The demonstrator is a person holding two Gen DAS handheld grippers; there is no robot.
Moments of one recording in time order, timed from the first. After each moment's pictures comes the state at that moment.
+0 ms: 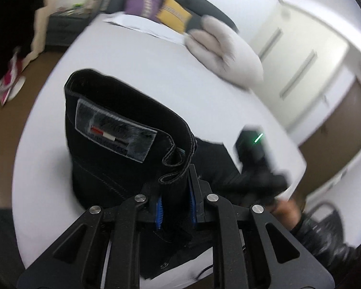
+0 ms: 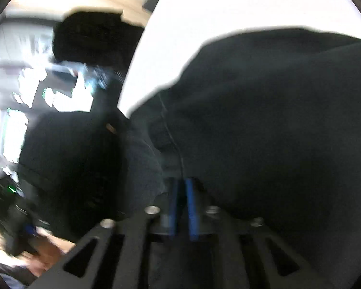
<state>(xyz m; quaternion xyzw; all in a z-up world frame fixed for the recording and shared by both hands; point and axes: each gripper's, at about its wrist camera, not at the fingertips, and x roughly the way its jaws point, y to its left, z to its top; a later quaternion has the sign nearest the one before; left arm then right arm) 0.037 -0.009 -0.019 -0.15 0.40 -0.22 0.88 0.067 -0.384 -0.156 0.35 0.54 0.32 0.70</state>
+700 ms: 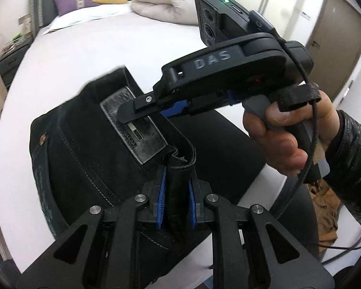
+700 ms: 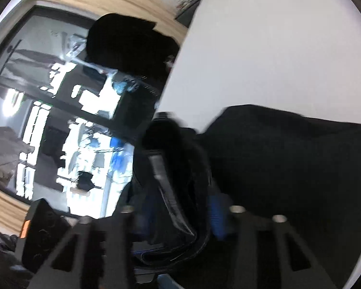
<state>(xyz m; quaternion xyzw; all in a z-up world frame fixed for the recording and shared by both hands) 0.034 -0.185 -0.069 0.05 0.45 -0.30 0.84 0.078 -0.438 -0.108 0.26 0.52 0.35 0.73</state>
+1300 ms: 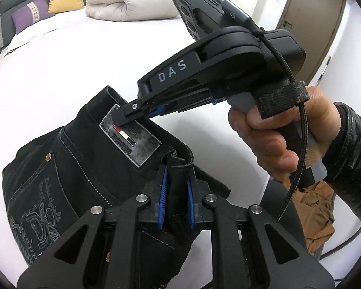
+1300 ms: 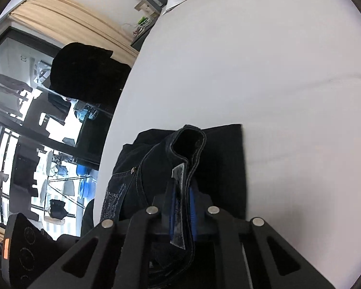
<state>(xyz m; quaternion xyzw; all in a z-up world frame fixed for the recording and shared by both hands) 0.049 -0.322 -0.086 0.08 0.44 -0.38 0.81 0.063 -0.543 -0.112 0.27 0.52 0.23 0.78</state>
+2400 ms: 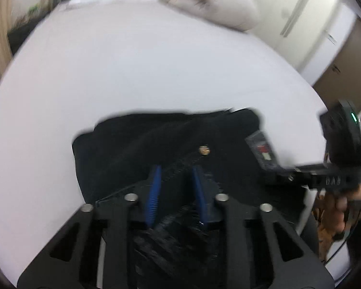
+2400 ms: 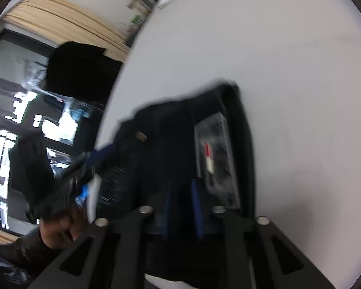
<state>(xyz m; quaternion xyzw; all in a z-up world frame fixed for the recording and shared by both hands) 0.150 -0.177 -0.120 -0.03 0.50 -0.24 0.83 0.015 -0.514 -0.140 0.27 0.54 0.19 0.77</state>
